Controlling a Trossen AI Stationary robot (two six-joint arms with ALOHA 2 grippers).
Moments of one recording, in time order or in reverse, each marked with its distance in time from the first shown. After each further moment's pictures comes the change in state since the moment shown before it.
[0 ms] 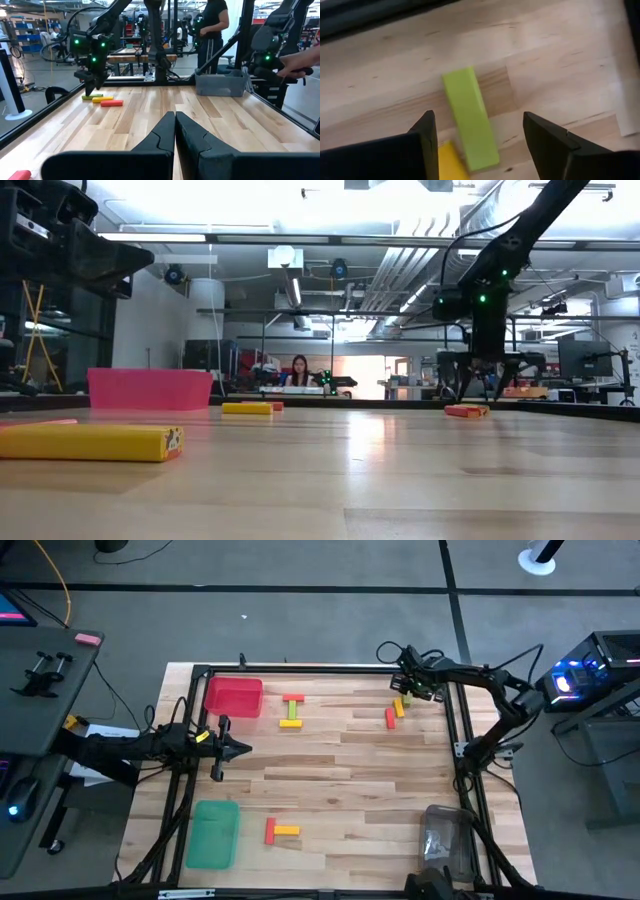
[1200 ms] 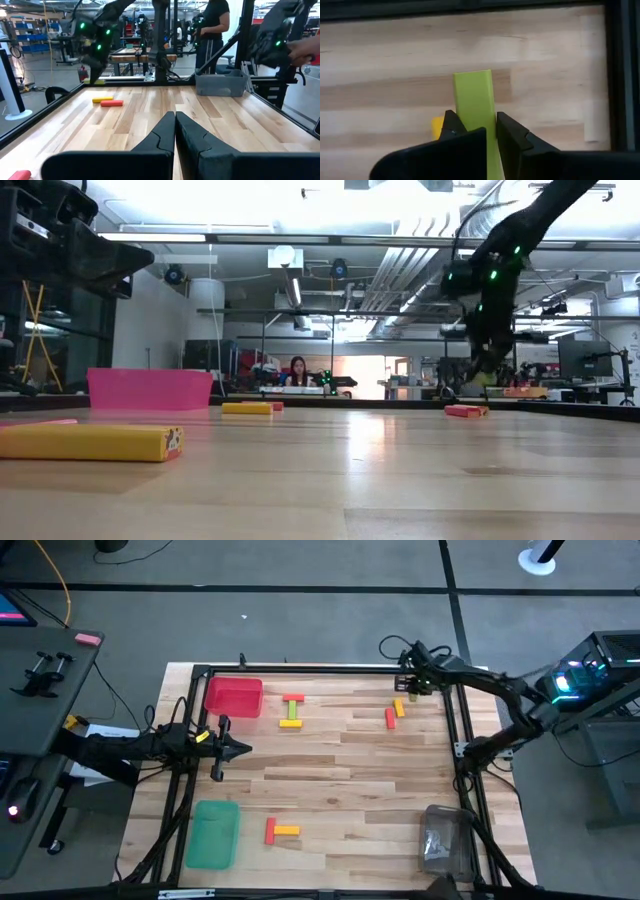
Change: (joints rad) left arm 0.000 0.000 0.000 0.000 0.000 0.000; right arm 0.020 -0.190 0.002 -0.094 -0.038 -0.227
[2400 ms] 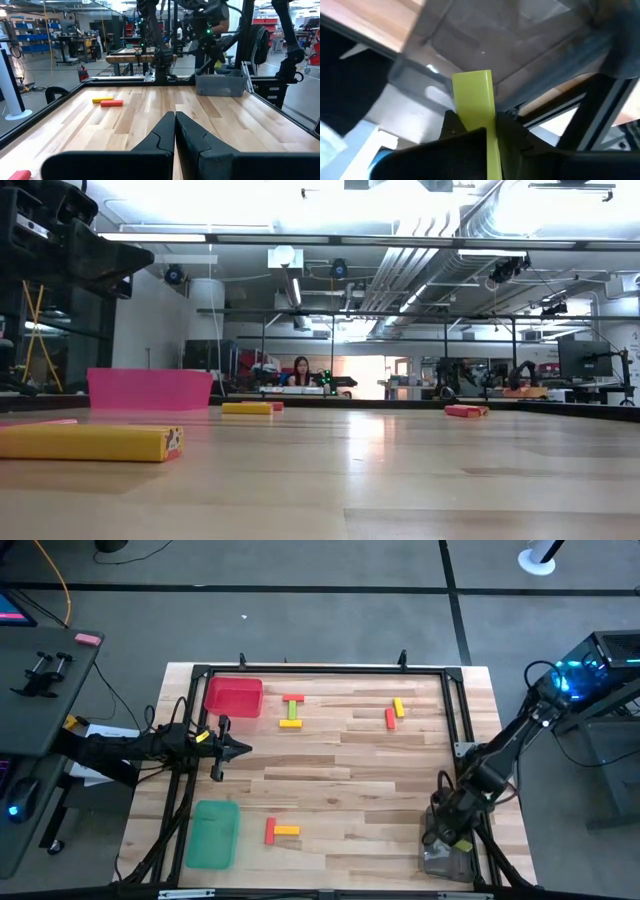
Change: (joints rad) left arm 0.000 0.000 0.000 0.000 0.000 0.000; right arm 1.702 -0.308 -0.090 -0.184 -0.631 1.200
